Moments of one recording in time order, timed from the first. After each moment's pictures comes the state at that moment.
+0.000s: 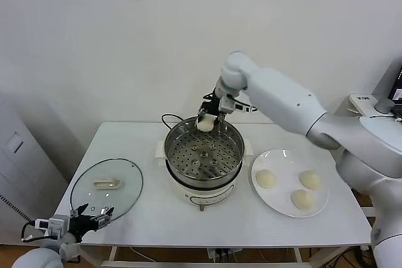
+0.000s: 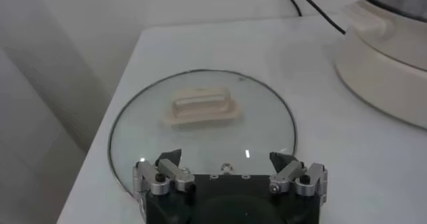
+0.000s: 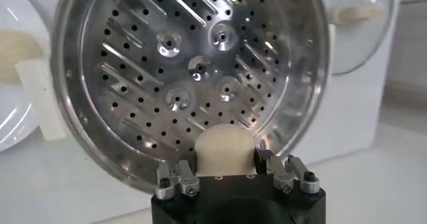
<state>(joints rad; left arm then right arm) 1.53 -0.91 -0.58 -1.94 -0.60 0.50 -0.10 0.30 1.28 -0.79 0.97 -0.60 0.82 -1.08</state>
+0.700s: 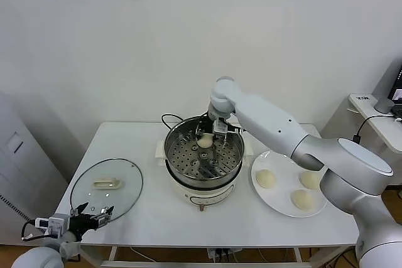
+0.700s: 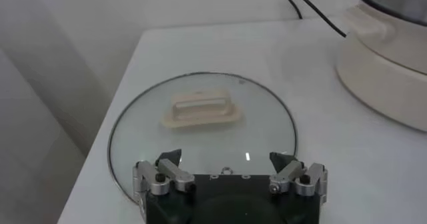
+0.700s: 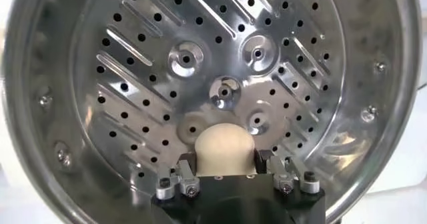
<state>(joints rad) 1.52 -0.92 -0.58 -1.94 -0.60 0.50 -0.10 0.20 1.30 -0.73 0.98 -0.77 0.82 -1.04</state>
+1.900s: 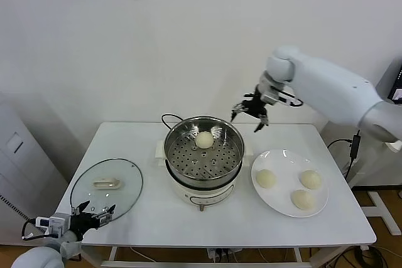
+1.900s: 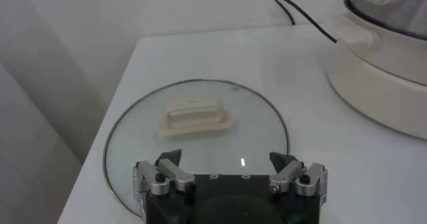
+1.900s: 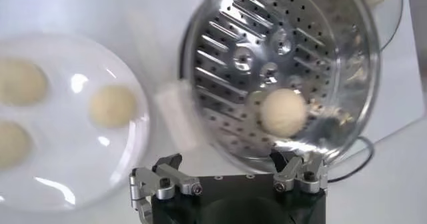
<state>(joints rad) 1.53 -0.91 -0.58 -1.97 -0.60 0.50 -0.10 0.55 0.93 -1.19 0.98 0.13 0.63 -1.21</state>
